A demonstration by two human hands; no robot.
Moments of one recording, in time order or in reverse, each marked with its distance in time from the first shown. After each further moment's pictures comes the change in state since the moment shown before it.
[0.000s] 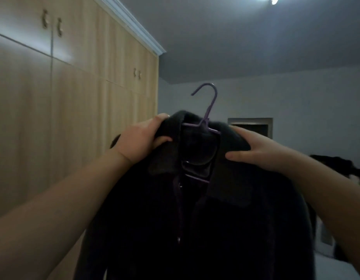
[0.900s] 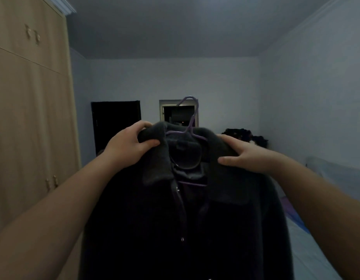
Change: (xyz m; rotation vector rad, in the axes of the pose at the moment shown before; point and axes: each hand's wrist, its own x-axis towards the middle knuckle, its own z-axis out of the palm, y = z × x) left_hand 0.008 0.036 0.160 -0.699 -0.252 -0.189; right_hand -0.085 0.068 0.004 -0.168 0.041 0.560
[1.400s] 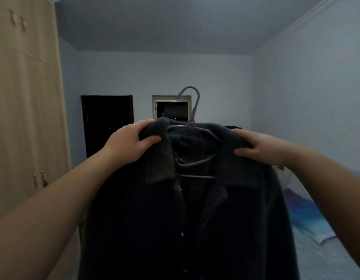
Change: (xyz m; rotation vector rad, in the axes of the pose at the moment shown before) left_hand -0.009 0.015 0.005 0.014 -0.075 0.040; right_hand -0.025 0.022 -0.030 -0.264 0.071 0.019
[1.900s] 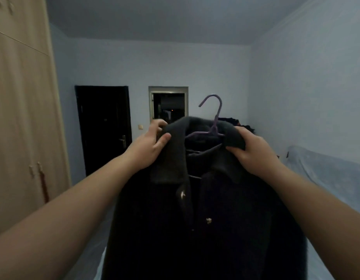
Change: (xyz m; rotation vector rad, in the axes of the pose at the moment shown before) left_hand -0.012 0.006 0.050 -0.172 -0.125 -0.063; right_hand -0.009 0.003 0.070 0.018 0.541 -0.039
